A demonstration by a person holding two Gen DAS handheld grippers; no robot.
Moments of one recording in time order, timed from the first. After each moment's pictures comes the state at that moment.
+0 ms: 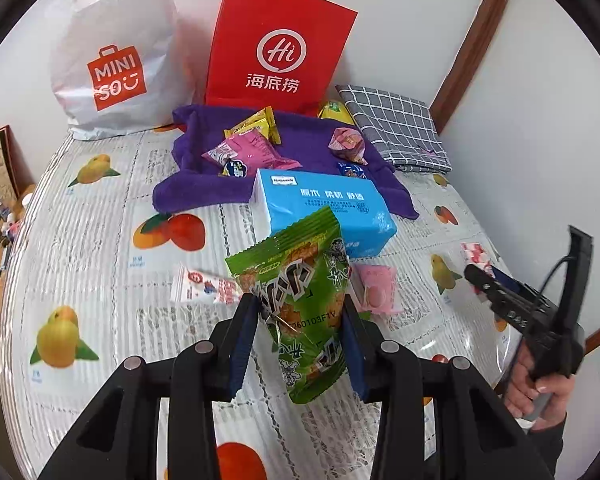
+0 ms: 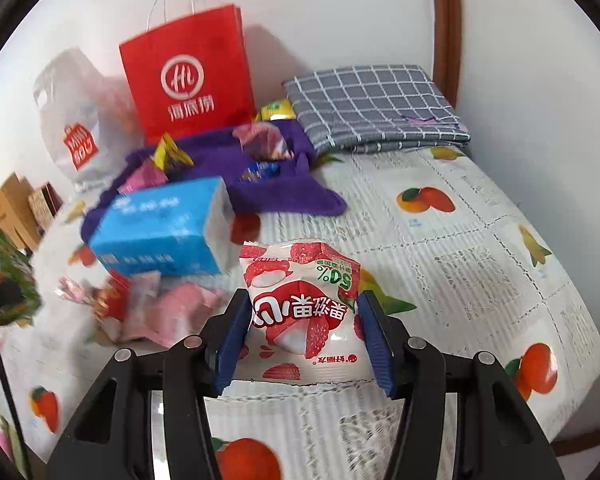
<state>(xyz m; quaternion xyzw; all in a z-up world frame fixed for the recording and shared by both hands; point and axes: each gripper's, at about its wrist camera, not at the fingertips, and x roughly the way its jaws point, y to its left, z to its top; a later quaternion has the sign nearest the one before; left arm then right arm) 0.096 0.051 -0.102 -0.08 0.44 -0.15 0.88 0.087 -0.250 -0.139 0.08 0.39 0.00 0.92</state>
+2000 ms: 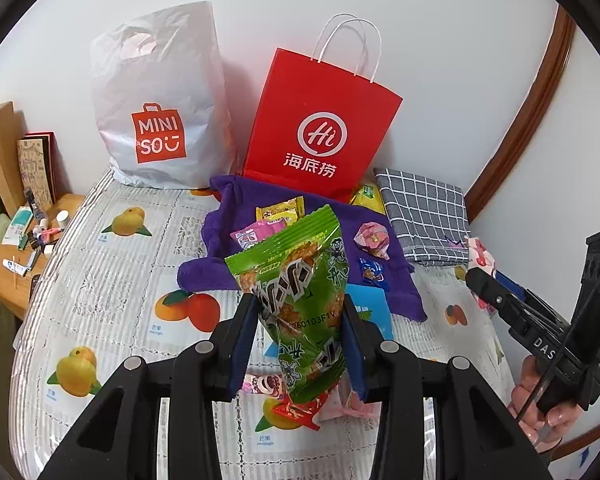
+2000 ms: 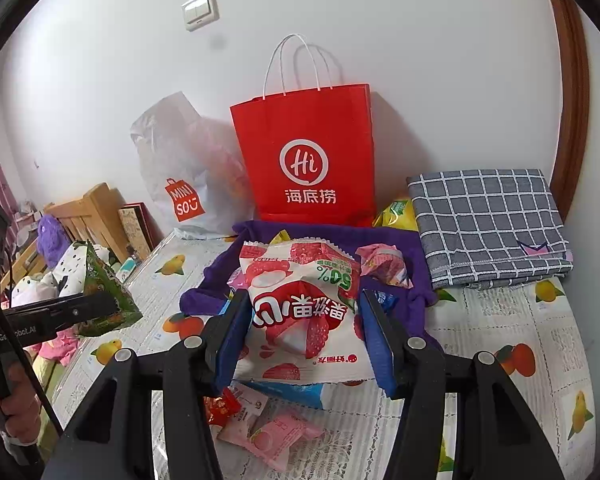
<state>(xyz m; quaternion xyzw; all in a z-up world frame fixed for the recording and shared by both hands) 0.135 0.043 -0.031 -0.14 0.38 -0.04 0.91 0.179 -0.215 -0.038 0.05 0.33 0.20 0.92</state>
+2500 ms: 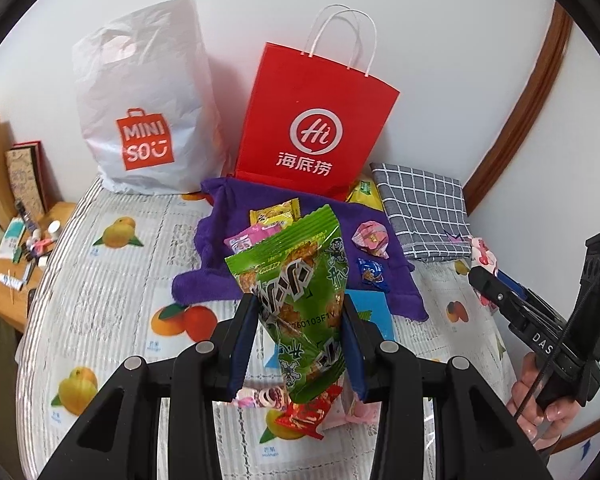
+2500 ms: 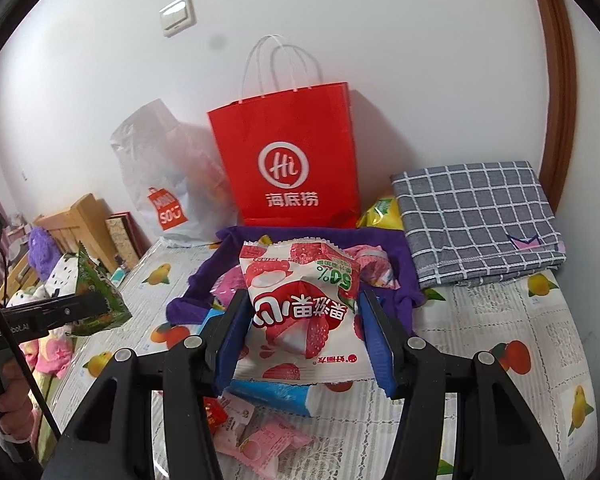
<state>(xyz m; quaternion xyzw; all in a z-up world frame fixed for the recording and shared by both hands) 0.160 0.045 -0.025 -0.12 0.39 -0.06 0.91 0.191 -0.222 -0.044 0.07 0.33 0.16 0.93</state>
